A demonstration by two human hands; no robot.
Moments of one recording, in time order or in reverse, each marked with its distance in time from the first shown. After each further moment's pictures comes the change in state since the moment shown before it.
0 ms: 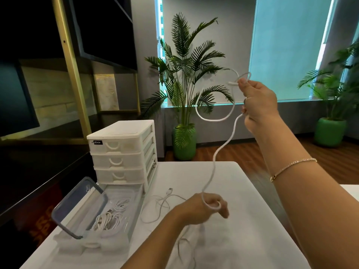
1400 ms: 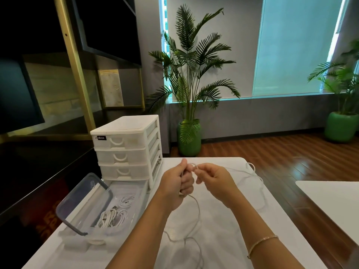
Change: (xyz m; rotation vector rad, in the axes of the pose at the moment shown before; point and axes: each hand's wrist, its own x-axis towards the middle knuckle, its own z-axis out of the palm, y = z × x) left_hand -0.014 -0.016 -0.049 -1.057 0.430 -0.028; right_hand -0.084 0.168 -0.008 -0.561 -0.571 0.082
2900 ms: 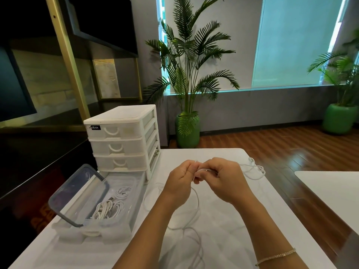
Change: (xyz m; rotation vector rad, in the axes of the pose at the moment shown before) left_hand -0.007 -0.030 0.003 0.737 0.056 0.329; right_hand -0.029 -0.008 -0.011 -0.335 0.119 -0.223
